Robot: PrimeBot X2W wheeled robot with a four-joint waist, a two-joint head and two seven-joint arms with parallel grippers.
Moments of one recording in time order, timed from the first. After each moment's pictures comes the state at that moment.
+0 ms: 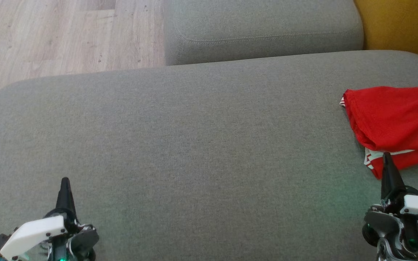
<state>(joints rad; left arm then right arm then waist) -0.06 0.06 0.05 0.27 -1.64 -0.12 0.09 -0.05 -0.06 -0.11 0.28 1.62 0.12 0.09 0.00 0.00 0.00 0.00</state>
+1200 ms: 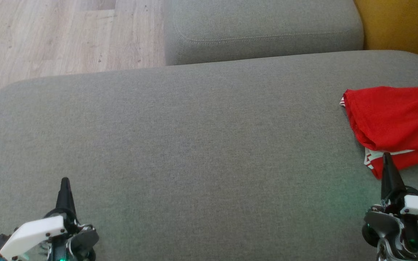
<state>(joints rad) -0.06 0.06 0.06 0.27 -1.63 -0.12 0.09 -0.05 -0.06 -0.12 0.28 1.62 0.12 0.10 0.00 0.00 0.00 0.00</state>
